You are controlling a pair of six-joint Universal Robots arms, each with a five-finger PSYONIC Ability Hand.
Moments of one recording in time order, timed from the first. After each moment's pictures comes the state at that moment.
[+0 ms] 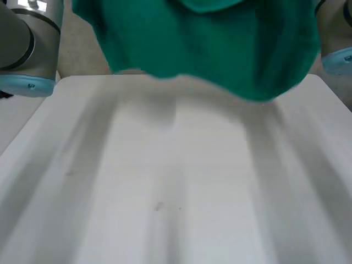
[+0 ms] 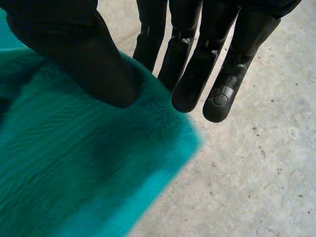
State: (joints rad) left arm 4.35 -2.03 -0.85 3.52 -1.55 3.63; right arm 1.92 -0.96 0.47 -0.05 1.58 2.59; left_hand 1.11 1.20 1.19 1.20 0.96; right_hand 0.98 1.17 1.18 1.19 0.99
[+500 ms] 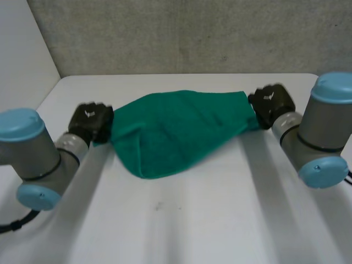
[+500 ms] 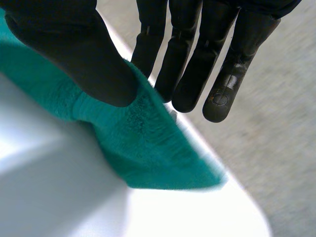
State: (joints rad) left arm 4.45 -2.10 -1.60 3.57 -1.41 3.40; right arm 1.91 -0.99 1.29 -0.14 1.53 2.58; left_hand 1.11 1.19 1.19 1.19 0.96; right_hand 0.98 1.17 1.18 1.19 0.99
